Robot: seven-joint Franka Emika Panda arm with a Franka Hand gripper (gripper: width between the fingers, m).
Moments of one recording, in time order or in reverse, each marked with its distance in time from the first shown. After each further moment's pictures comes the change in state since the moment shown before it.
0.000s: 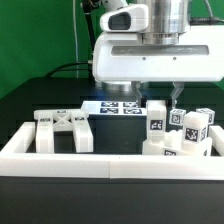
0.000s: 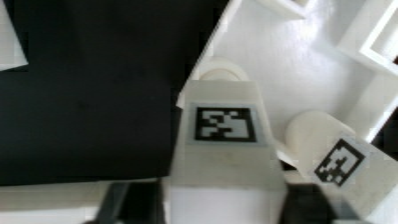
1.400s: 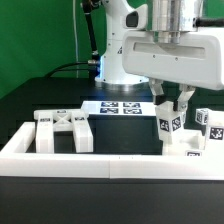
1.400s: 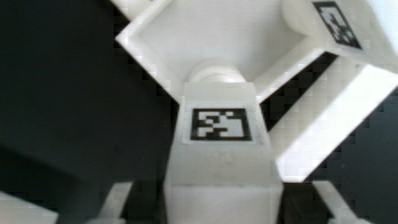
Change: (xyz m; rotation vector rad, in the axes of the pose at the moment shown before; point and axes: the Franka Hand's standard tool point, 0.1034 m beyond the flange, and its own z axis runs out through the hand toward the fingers) arm 0.001 -0.025 0.002 0.035 0.082 0.965
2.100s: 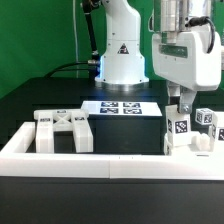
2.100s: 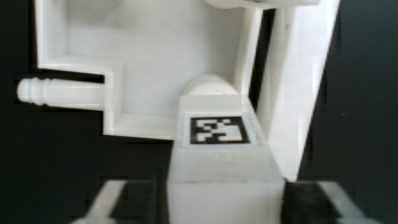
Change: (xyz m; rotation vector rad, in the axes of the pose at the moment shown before) arm -0.008 -0.012 0.001 0.043 -0.005 0.423
